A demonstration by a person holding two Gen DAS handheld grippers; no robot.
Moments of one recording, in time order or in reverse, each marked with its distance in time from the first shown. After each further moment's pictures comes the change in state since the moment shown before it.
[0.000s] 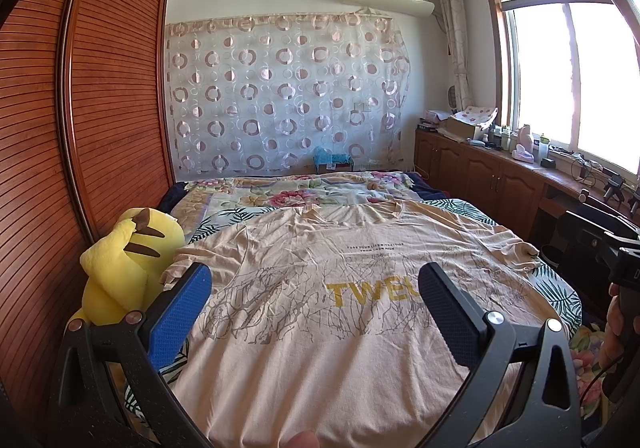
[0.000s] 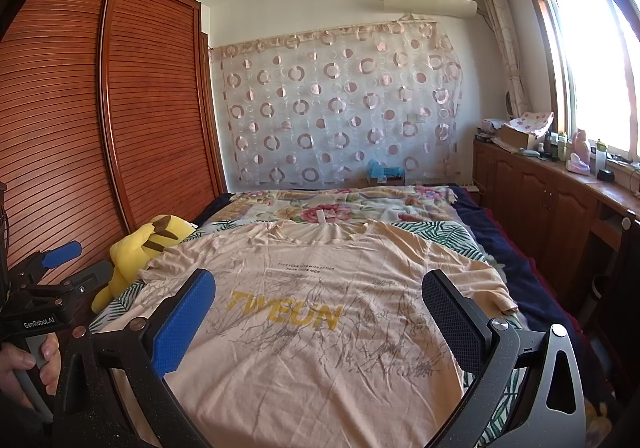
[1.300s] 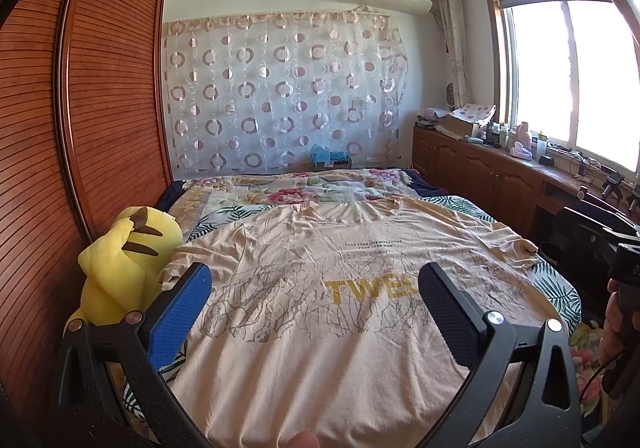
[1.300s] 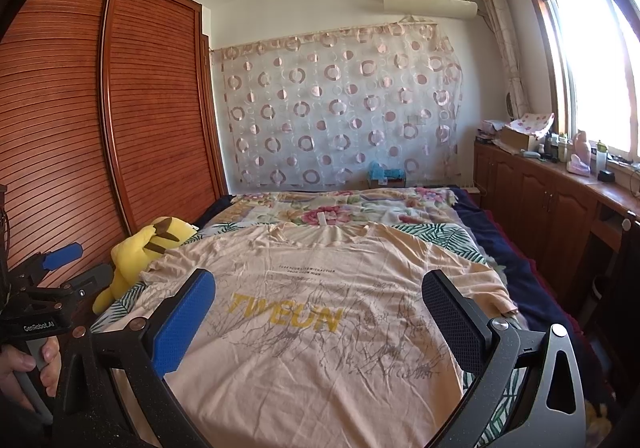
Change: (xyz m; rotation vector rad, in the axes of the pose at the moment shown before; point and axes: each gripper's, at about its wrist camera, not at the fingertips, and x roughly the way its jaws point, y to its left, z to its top) left arm -0.002 0.002 0.008 -0.001 0.020 -0.004; right arm 0.005 0.000 -0.003 -0.002 0.001 0.003
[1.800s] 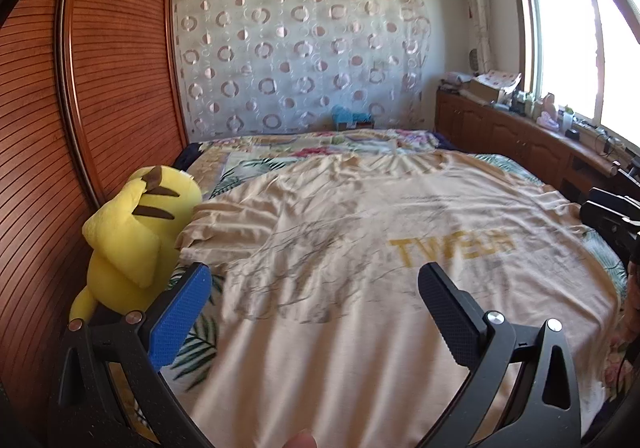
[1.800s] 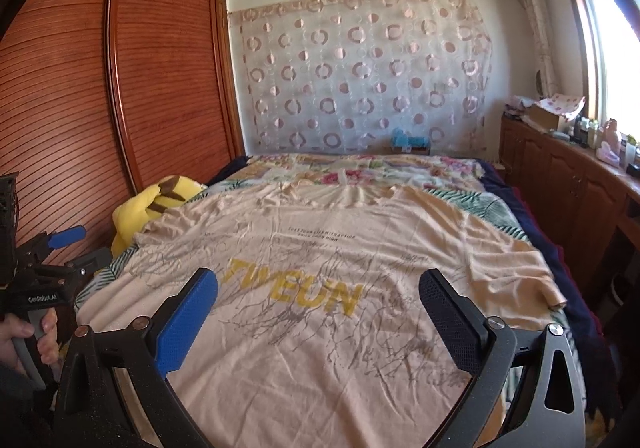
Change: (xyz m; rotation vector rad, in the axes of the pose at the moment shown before) left arm 0.072 0.061 -0.038 0.006 0.140 0.068; right arm 0.077 -0.005 -0.007 -0.039 0.157 0.093
